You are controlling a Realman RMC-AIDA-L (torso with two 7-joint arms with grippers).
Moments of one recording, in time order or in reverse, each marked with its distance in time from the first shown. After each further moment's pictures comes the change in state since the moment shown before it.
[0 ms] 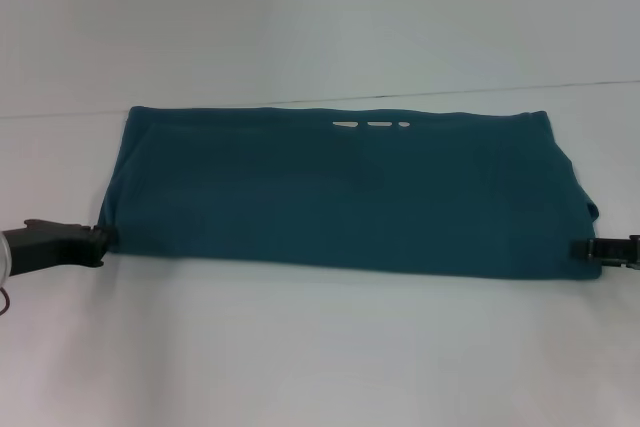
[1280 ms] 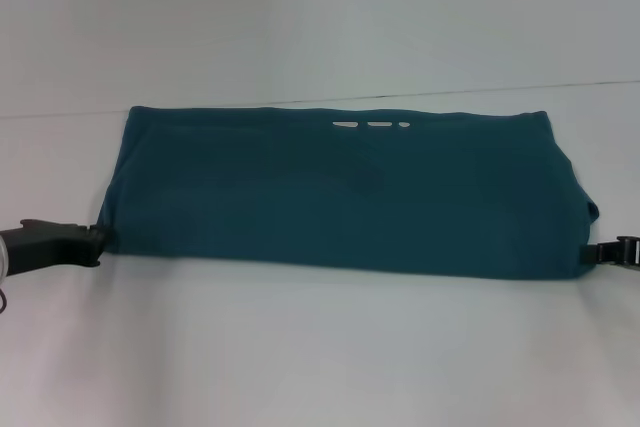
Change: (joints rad) left arm 0.003 0.002 -0.001 0.000 0.000 -0.006 0.000; right arm 0.017 0.016 -0.016 0.007 -0.021 0.048 -0.002
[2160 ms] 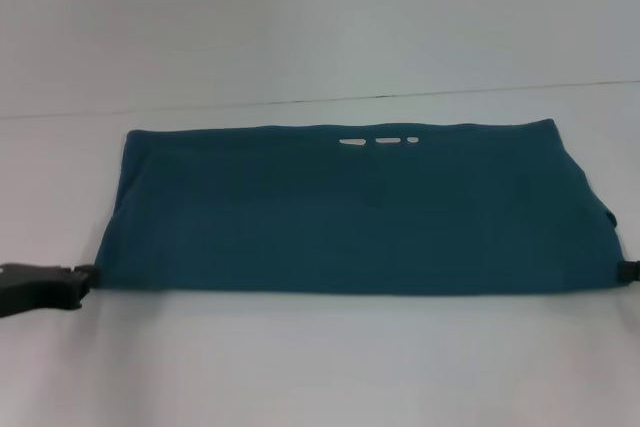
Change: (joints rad) left arm 0.144 -0.039 0.005 0.181 0.001 0.159 -0.075; right arm -0.063 -0.023 0.062 -0.006 0.008 -0.051 -0.079
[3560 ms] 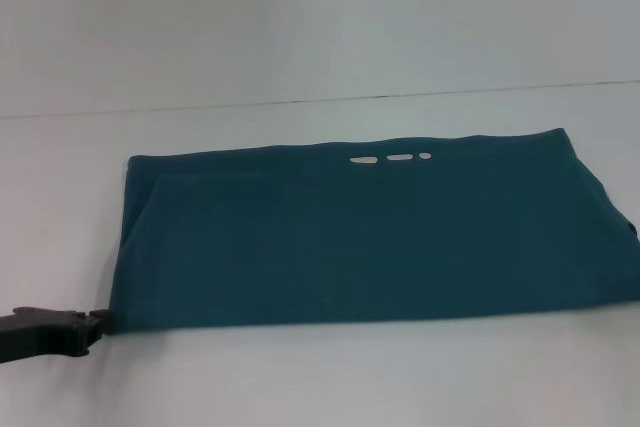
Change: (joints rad) left arm 0.035 0.001 -0.029 -0.009 -0.001 0.153 0.012; right arm -0.048 -0.018 0.076 -0.001 -0.001 -0.055 -0.057
